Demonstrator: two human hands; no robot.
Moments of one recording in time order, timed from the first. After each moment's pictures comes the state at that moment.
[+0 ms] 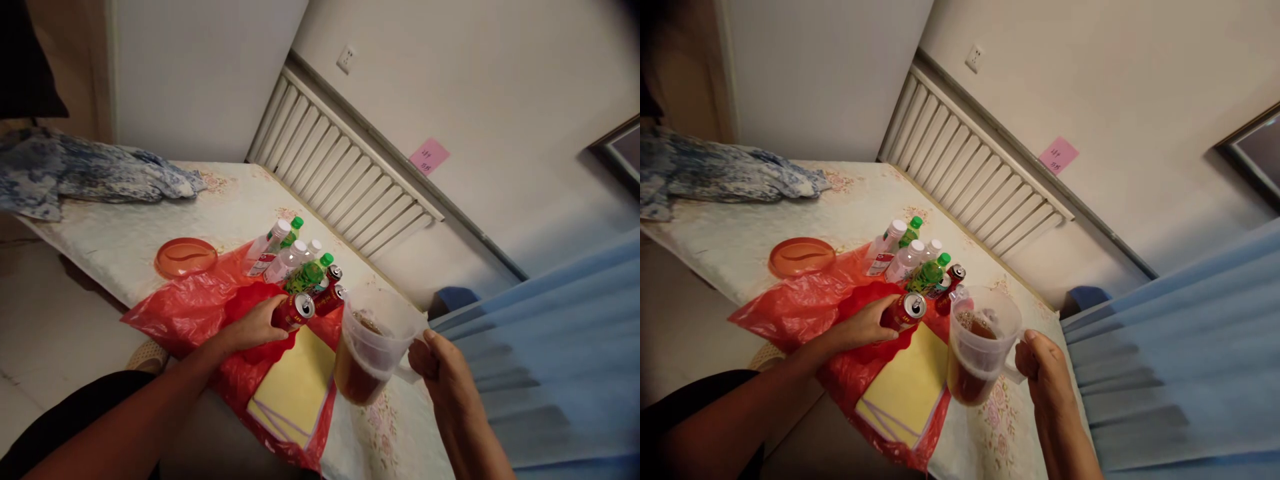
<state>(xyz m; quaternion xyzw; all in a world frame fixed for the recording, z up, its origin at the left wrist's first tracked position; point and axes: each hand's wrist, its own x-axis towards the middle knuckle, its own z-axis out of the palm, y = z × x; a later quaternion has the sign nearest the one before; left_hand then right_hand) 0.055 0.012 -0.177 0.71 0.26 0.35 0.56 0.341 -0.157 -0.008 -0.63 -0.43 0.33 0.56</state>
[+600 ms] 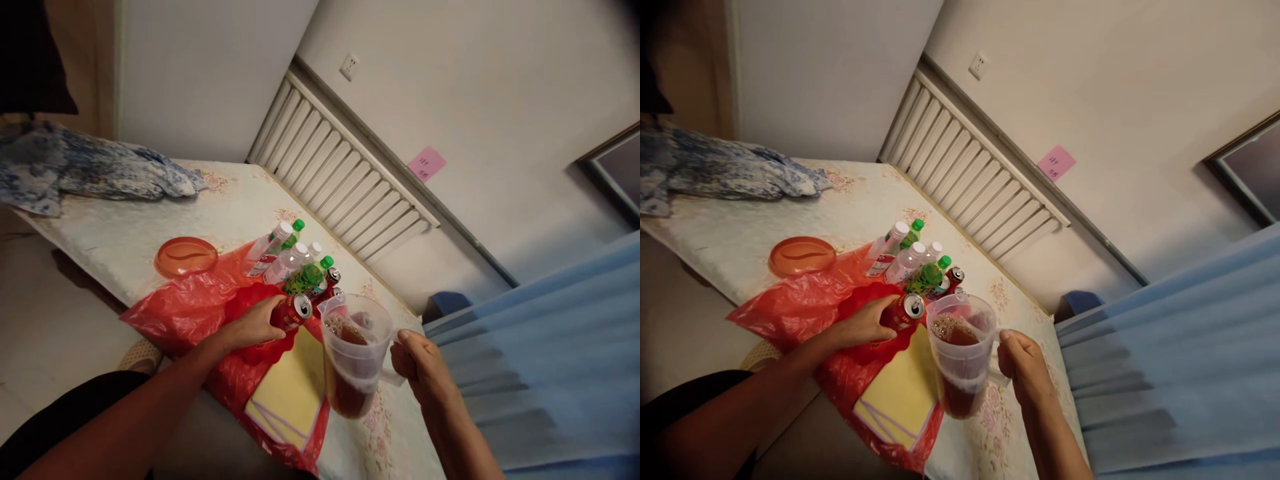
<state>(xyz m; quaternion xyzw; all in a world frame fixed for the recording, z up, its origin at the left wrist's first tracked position) 0.055 0.019 -0.185 0.71 0.27 0.35 0.55 0.311 -0.146 -0.008 -0.66 -0.47 0.35 0.47</state>
